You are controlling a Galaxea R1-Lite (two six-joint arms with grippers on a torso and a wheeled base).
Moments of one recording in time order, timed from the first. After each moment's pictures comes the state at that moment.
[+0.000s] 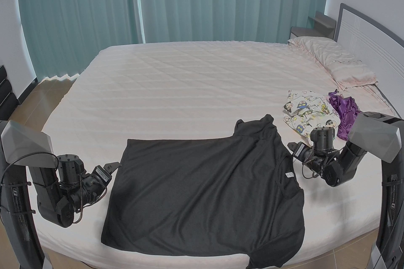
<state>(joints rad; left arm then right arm) -0.02 2.26 -0.34 -1.44 -0.14 -0.89 0.15 2.40 -0.94 -0.95 -0.20 0.64</state>
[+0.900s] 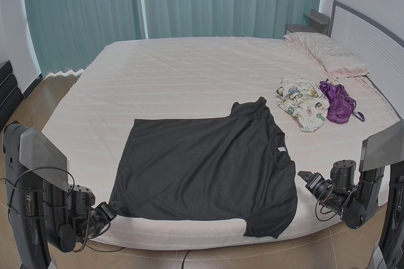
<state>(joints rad) -0.15 2.35 -0.04 -1.53 0.10 -0.85 0.20 2.29 -0.25 -1.49 -0.15 0.90</state>
